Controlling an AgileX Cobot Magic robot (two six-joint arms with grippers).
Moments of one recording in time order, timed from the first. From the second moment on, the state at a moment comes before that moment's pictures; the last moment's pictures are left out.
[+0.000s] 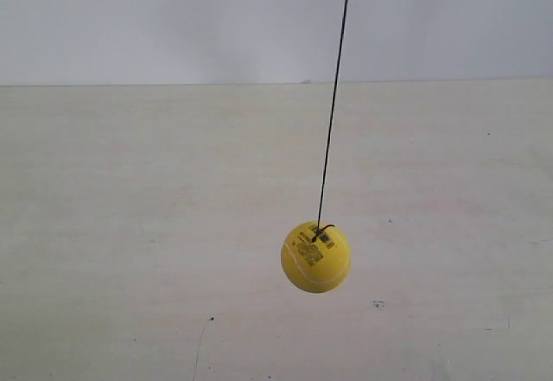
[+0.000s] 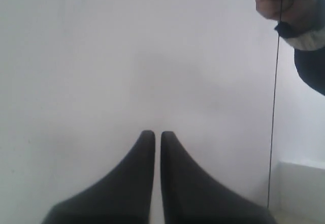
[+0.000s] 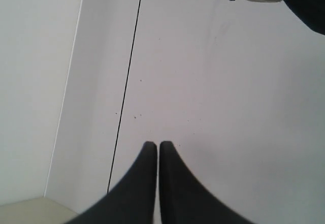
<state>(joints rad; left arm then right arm) -0.47 0.24 -0.34 0.36 -0.29 -0.47 0.17 0.01 -0.37 -1.39 -0.45 1.45</state>
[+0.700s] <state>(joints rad) 0.06 0.01 -0.34 0.36 -0.29 -0.47 0.17 0.01 -0.37 -1.39 -0.46 1.45</state>
